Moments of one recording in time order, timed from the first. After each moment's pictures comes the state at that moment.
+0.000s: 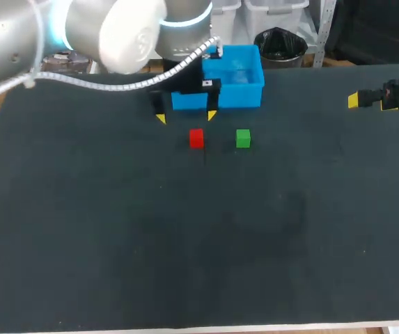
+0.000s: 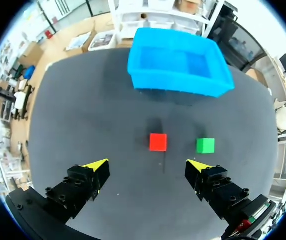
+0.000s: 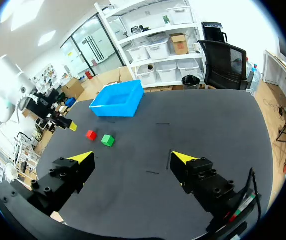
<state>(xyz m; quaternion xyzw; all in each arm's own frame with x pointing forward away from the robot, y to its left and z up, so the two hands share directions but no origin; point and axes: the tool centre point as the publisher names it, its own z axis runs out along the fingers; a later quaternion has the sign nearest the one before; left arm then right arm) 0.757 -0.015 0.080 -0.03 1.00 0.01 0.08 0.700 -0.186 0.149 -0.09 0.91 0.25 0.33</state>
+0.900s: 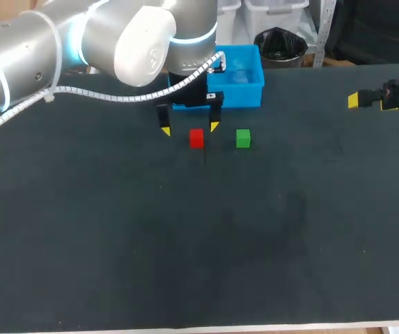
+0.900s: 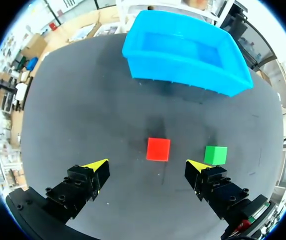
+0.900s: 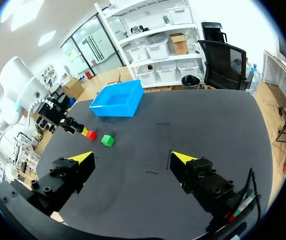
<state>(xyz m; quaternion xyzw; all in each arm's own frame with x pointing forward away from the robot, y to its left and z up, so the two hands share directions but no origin) 0.766 -0.021 0.039 -0.06 1.00 0.01 0.06 0.700 -0.186 0.149 -0.09 0.91 0.25 0.33</state>
